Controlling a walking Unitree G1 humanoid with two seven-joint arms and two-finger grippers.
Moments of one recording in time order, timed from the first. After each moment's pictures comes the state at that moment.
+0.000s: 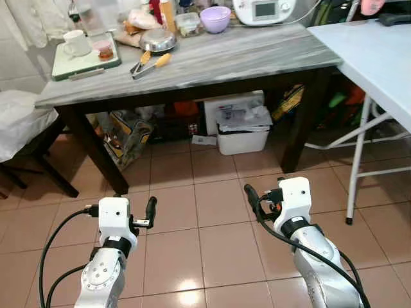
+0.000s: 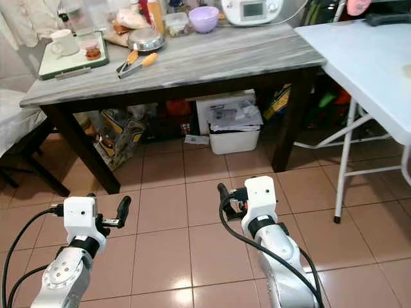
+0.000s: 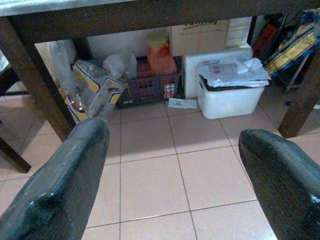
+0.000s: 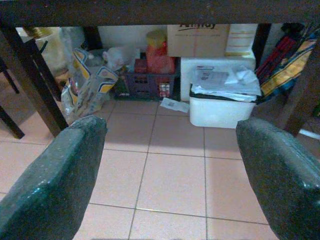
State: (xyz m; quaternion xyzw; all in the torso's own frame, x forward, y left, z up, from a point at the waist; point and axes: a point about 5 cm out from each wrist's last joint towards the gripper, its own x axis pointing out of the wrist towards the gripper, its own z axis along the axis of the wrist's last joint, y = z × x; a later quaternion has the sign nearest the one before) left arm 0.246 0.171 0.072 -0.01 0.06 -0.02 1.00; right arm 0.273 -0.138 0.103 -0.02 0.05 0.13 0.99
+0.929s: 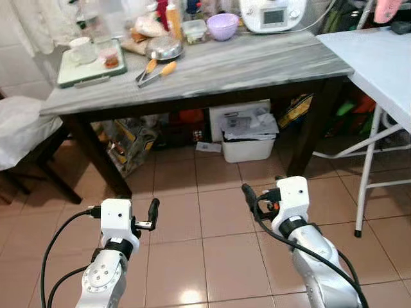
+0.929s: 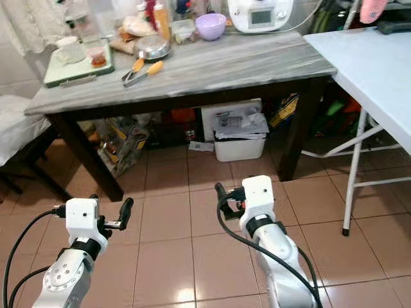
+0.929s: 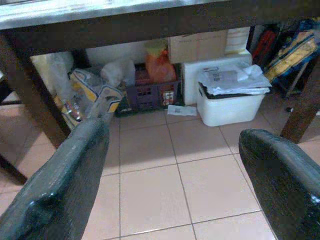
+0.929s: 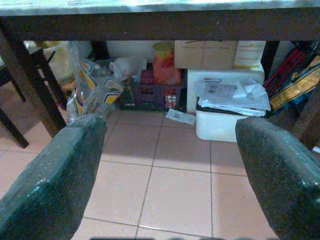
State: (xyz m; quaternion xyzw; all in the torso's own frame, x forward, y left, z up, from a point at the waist) left arm 0.244 0.167 0.072 -0.01 0.06 -0.03 1.00; right arm 0.274 -0.136 0.105 -0.02 0.04 0.13 0.99
